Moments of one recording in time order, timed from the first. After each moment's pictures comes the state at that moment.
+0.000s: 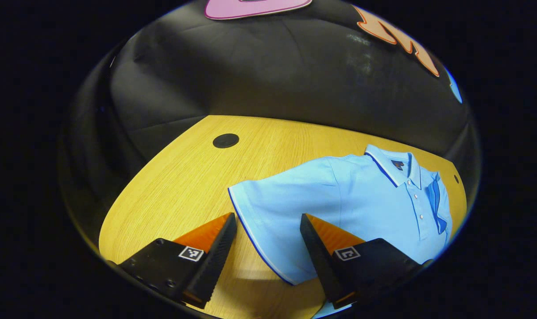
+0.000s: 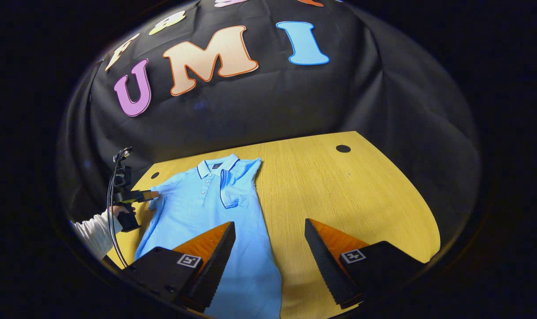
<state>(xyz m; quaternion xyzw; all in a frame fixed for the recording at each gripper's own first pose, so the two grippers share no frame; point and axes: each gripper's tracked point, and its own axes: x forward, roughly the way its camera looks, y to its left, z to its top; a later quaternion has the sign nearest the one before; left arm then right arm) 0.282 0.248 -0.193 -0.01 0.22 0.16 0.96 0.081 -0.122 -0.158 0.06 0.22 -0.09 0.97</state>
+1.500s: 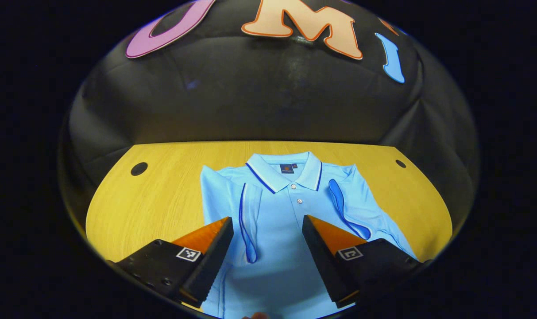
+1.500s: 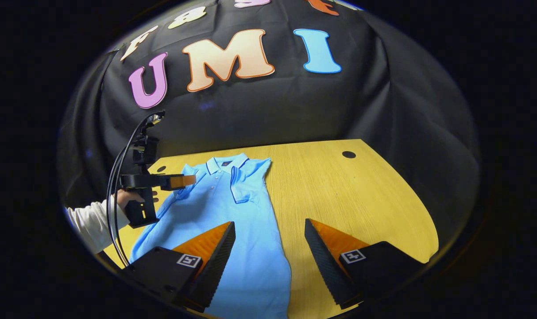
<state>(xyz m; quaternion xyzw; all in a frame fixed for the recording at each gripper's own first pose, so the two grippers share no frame) 0.281 0.059 -0.168 0.03 0.20 0.00 0.98 0.061 -0.096 -0.172 0.03 0.20 -0.07 0.98</state>
